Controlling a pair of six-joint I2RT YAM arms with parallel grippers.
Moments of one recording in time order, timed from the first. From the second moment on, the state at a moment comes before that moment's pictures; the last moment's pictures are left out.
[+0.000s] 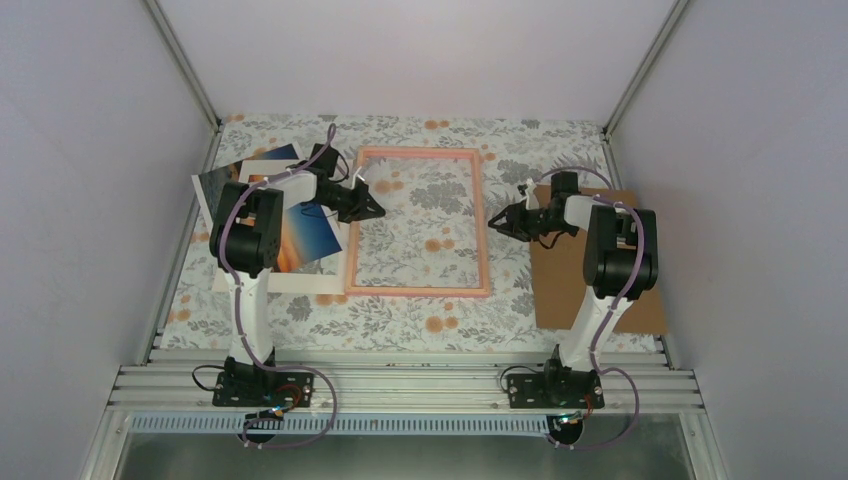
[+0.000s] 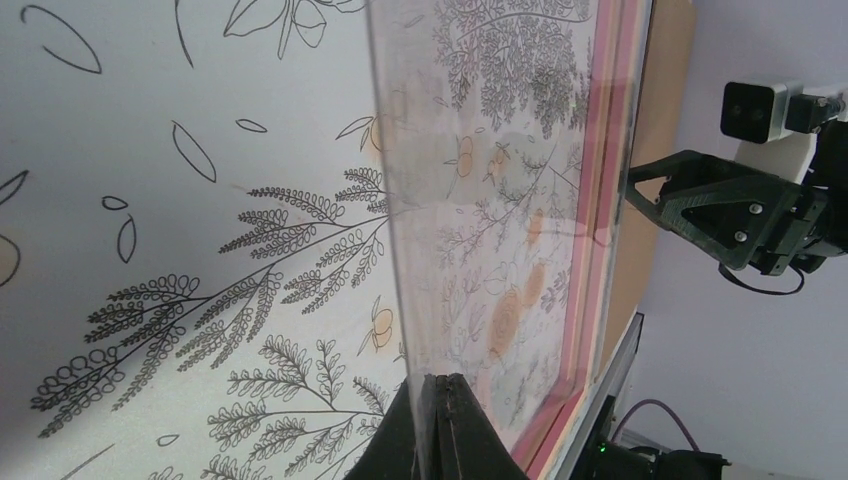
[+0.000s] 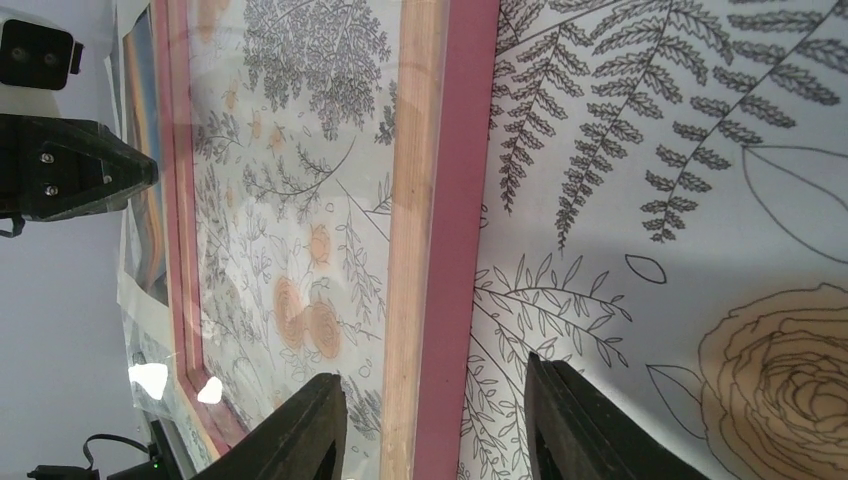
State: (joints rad) left arm -0.21 2.15 1.45 -0.50 0.91 -0.40; right arm -0.07 1.94 1.11 -0.45 -0.86 0.08
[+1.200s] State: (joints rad) left arm -0.19 2.12 1.42 -0.51 1.02 -0.51; right arm -0.06 1.94 1.12 -0.45 -0.88 0.08
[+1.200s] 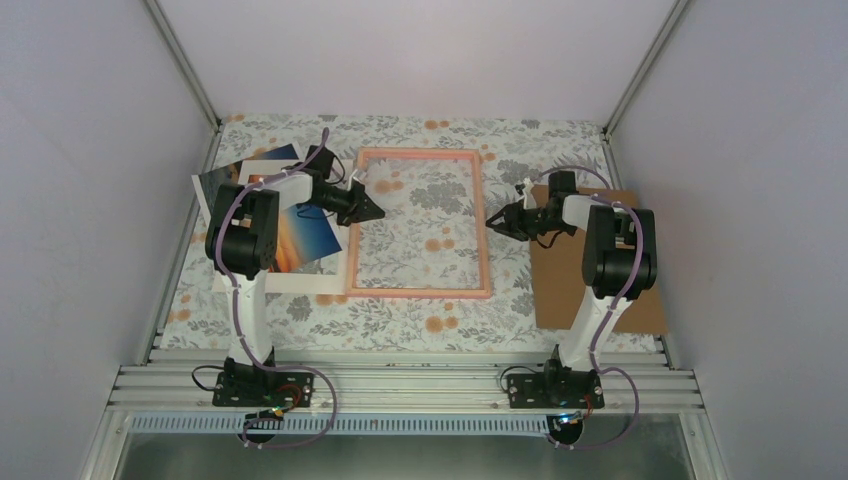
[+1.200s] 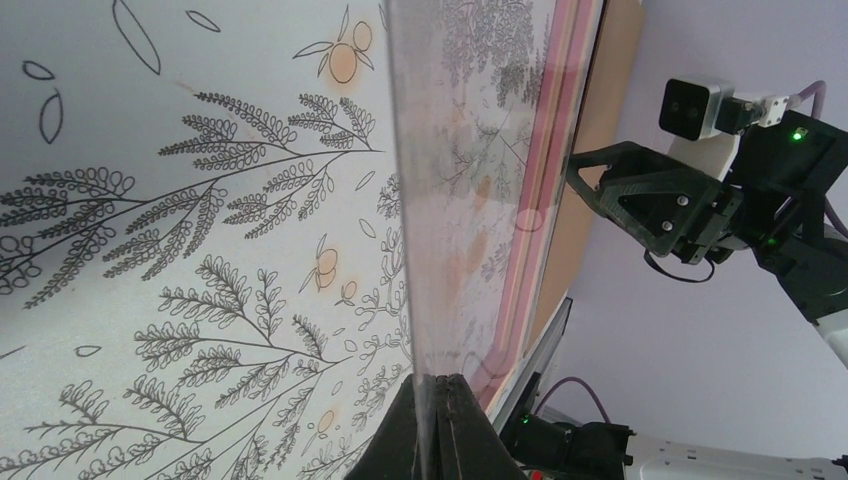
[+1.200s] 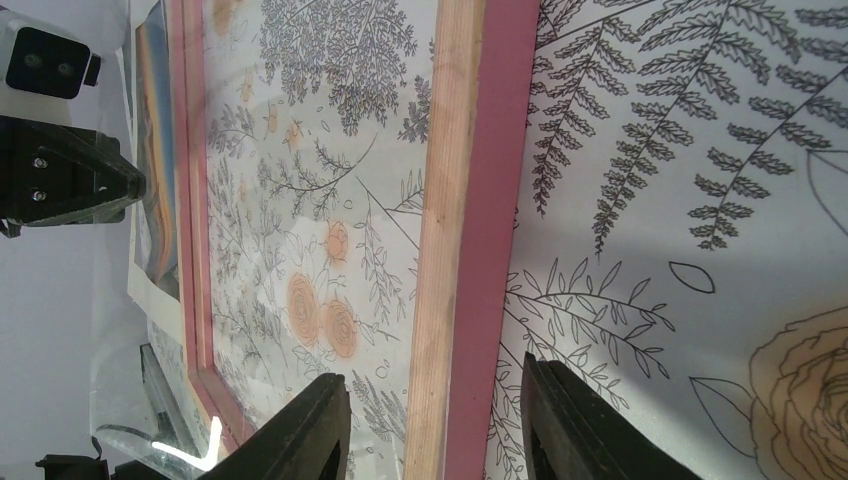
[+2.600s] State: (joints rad) left arm -0.20 2.14 1.49 -0.49 0.88 -0.37; right arm -0.03 1.94 1.10 -0.42 -0.91 0.08
